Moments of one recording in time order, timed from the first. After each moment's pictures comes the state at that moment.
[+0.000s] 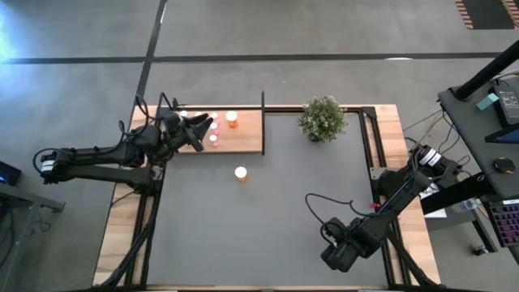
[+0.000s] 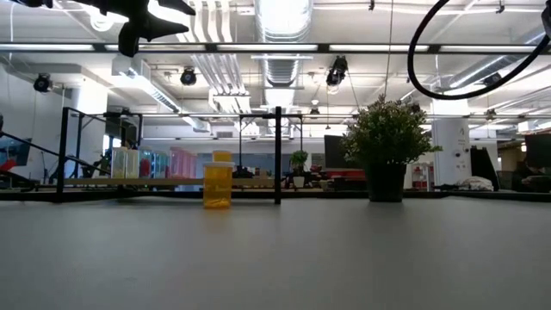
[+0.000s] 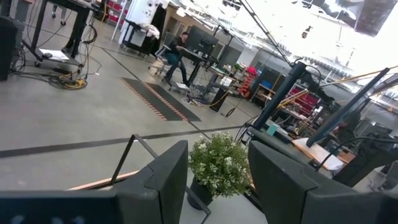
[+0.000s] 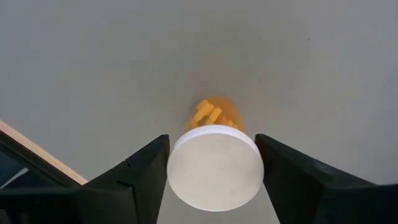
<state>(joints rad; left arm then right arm) 0.12 0.70 0.63 0.17 -0.55 -0.47 0.81 1.66 1.09 -0.88 -0.03 1.66</state>
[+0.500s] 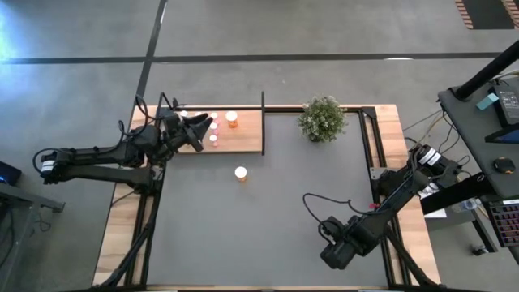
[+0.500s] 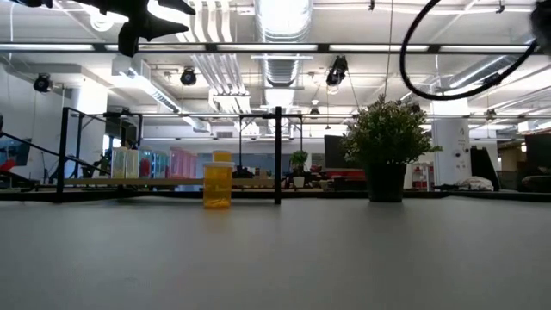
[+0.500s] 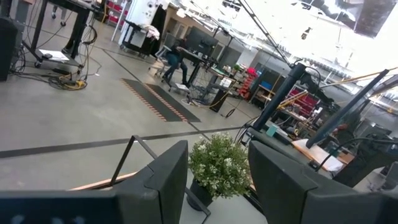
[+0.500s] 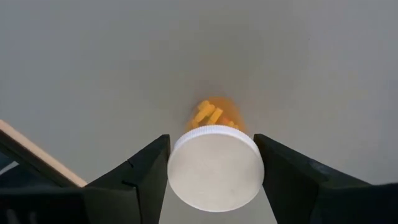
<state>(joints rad) 0.12 0.70 0.63 0.17 -0.55 -0.47 0.79 1.66 1.09 -0.88 -0.04 1.59</state>
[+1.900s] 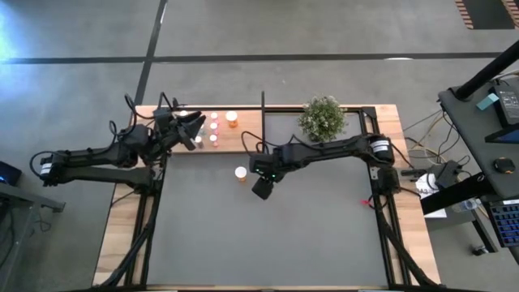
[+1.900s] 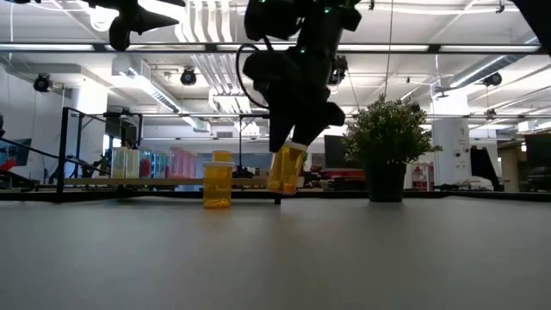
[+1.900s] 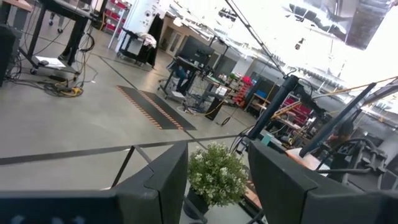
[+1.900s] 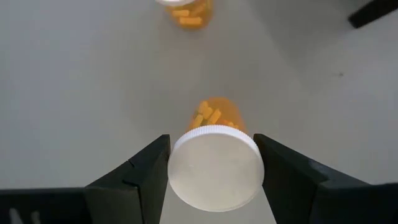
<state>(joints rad) 0.12 0.61 0.63 0.14 -0.55 -0.45 -0.02 2.02 1.64 -0.84 -0.01 0.56</state>
